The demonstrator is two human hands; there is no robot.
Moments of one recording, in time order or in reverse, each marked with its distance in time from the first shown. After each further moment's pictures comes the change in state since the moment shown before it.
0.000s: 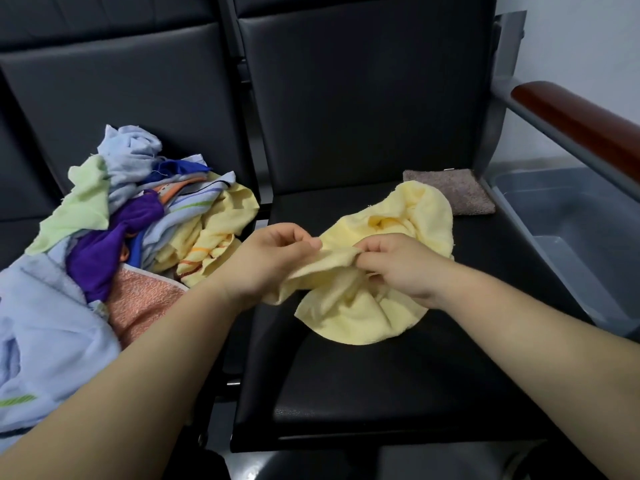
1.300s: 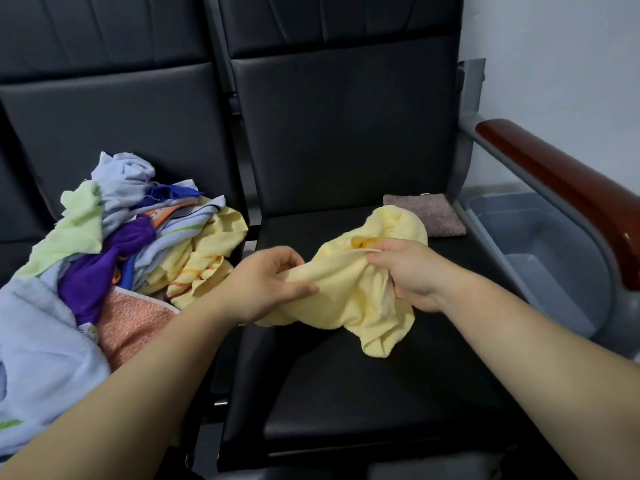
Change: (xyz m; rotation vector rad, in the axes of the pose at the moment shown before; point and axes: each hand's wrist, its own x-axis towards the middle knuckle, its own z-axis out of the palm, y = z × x) left_hand -0.001 0.010 -0.001 0.580 -0.029 0.121; right_hand -0.009 -0.010 -0.036 0.312 0.086 0.195
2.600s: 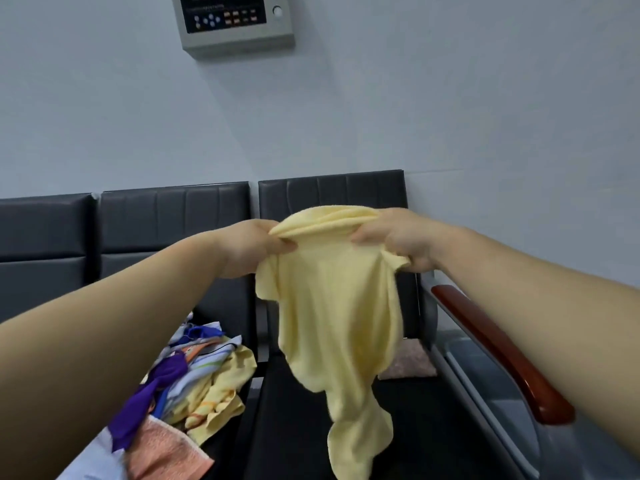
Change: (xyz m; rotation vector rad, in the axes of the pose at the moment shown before) left_hand -0.023 0.205 -0.207 -0.284 0.093 0.093; right_hand -0.169 -0.253 -0.019 -0.284 -0.099 -0.523
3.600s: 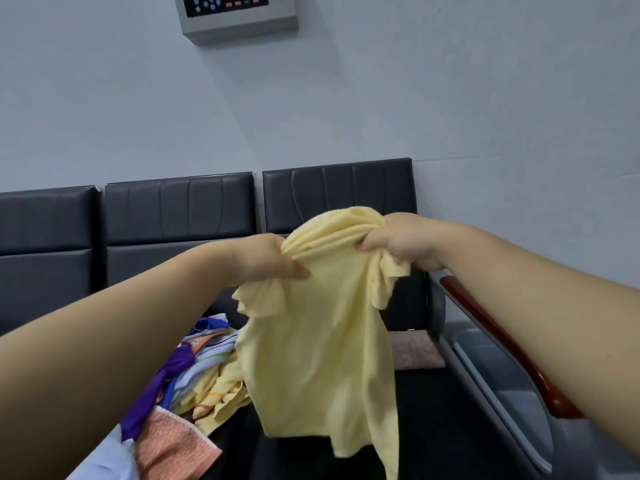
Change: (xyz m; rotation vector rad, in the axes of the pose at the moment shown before) left_hand -0.006 -0.014 0.015 0.343 -0.034 -0.077; right_hand 0.012 0.016 0.003 -0.330 0.087 0.064
